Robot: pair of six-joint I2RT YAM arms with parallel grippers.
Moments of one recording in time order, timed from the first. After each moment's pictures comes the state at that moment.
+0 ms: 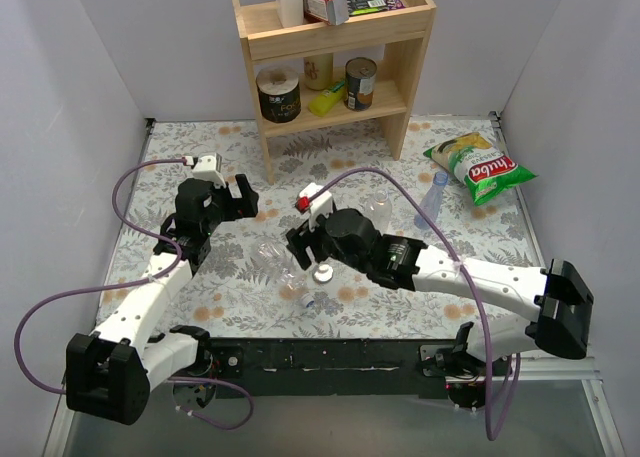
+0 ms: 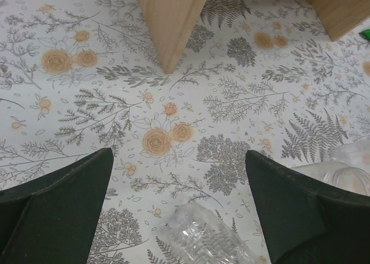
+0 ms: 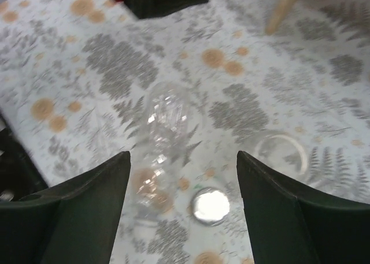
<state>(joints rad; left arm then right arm) -0.25 1.04 0.69 0.00 0.00 -0.27 1.16 1.35 1.03 -0.05 0.27 0.13</state>
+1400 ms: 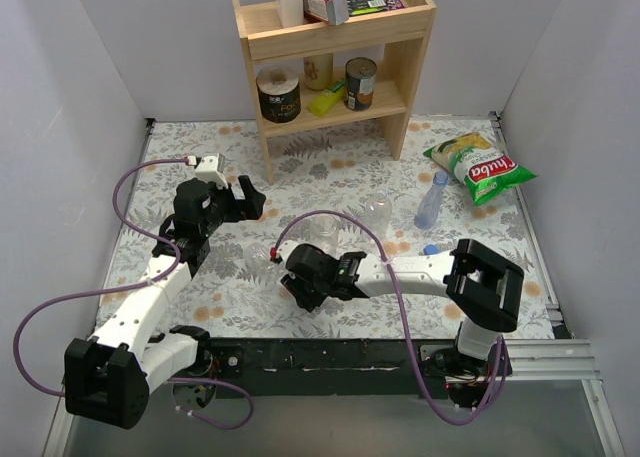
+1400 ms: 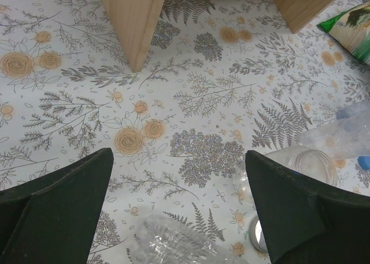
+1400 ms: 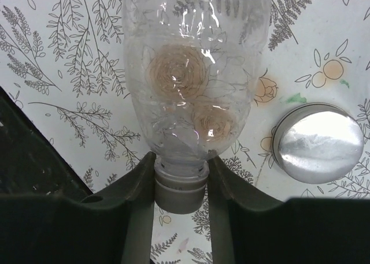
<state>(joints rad) -0.23 1.02 0.69 0.00 0.12 -0.31 1.25 1.72 1.03 -0.27 0.05 0.28</state>
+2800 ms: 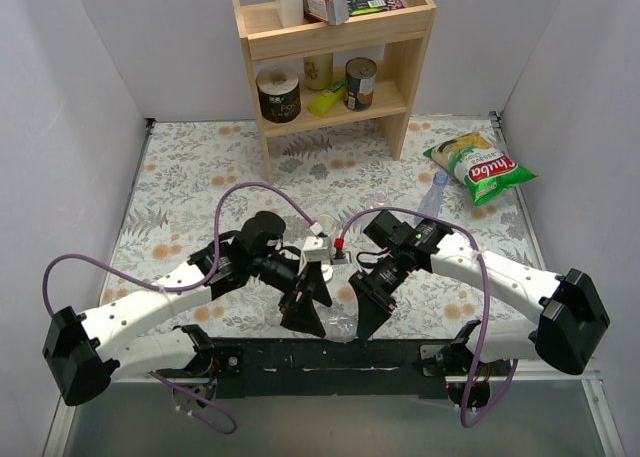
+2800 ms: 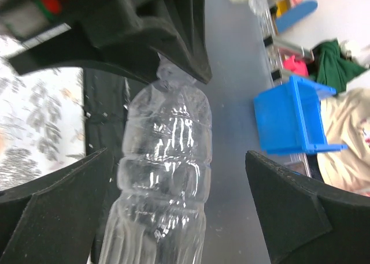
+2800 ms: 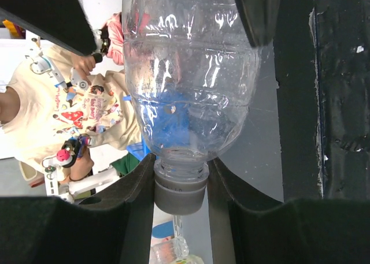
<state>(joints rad) -0.86 1.03 0.79 -0.31 1.02 -0.13 0.87 1.28 0.93 -0.96 -1.18 0.00</state>
